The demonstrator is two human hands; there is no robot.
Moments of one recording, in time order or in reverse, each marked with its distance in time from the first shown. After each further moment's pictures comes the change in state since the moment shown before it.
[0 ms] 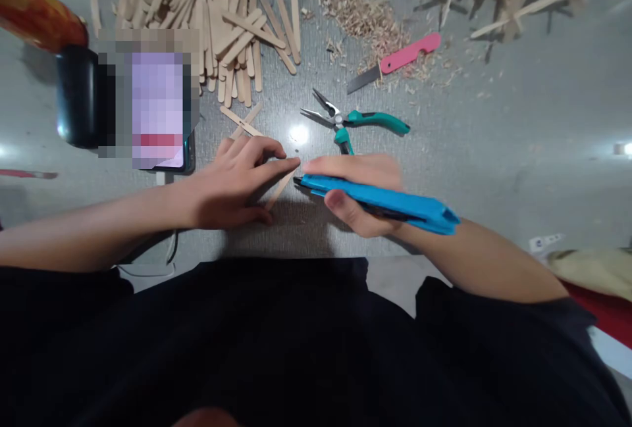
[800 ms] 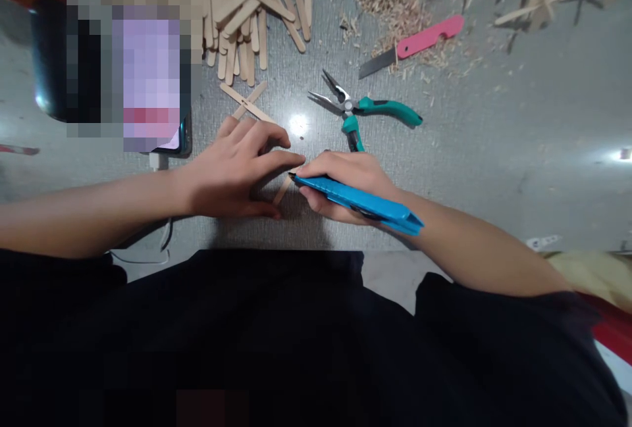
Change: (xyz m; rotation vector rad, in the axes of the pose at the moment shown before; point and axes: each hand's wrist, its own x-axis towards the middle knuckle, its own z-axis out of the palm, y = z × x) left_hand 0.003 0.003 0.003 0.058 0.068 0.055; right_hand 0.014 0.010 0.025 -0.035 0.018 -0.217
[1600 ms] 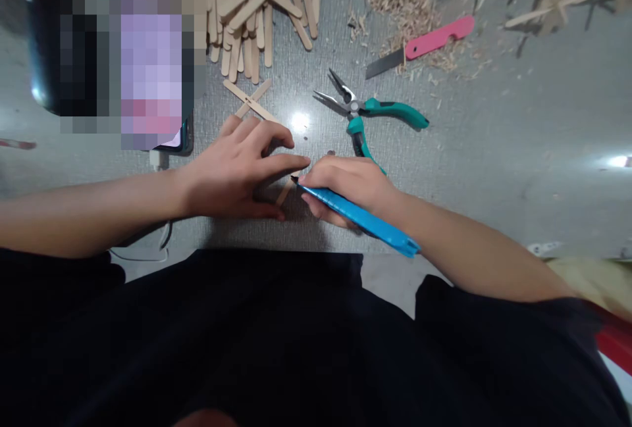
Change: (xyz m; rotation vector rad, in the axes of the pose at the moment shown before) left_hand -0.001 -0.001 0.002 -0.050 0.022 0.006; right_hand 0.002 -0.004 -0.002 -0.106 -0.091 -0.055
